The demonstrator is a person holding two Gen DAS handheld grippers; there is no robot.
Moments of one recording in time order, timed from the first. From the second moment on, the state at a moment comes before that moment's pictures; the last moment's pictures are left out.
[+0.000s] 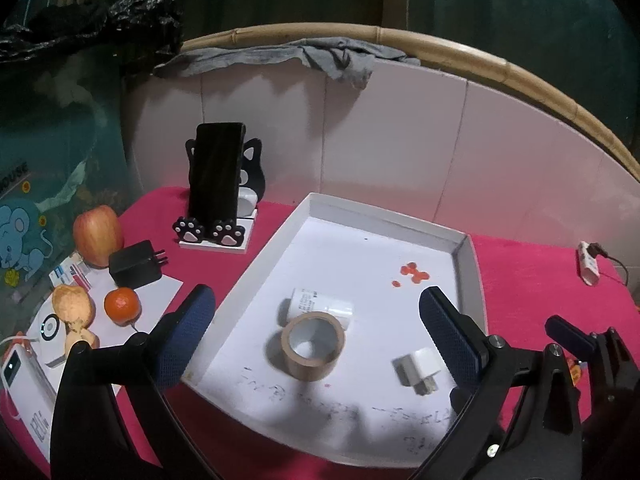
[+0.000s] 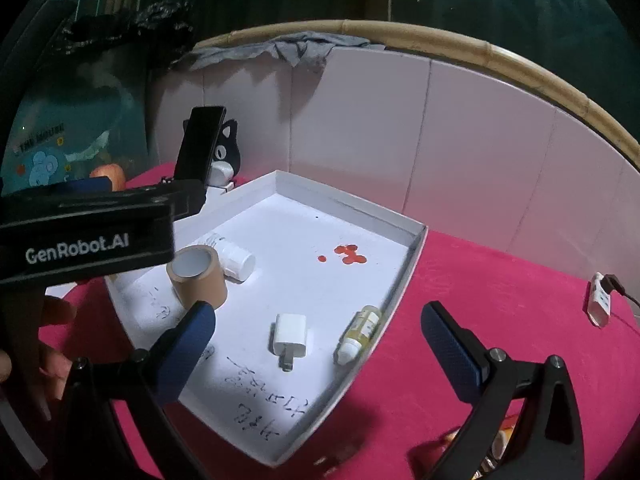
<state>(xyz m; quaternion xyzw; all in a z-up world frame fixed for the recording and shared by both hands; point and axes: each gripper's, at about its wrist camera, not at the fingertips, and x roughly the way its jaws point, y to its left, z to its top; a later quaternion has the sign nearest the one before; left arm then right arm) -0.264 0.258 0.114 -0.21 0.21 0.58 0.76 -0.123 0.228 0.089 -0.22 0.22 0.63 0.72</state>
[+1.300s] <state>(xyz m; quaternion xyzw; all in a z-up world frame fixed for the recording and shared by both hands) -0.128 0.151 0.070 -0.18 0.32 0.32 0.87 0.077 0.049 0.052 -0.08 0.35 0.47 0.81</state>
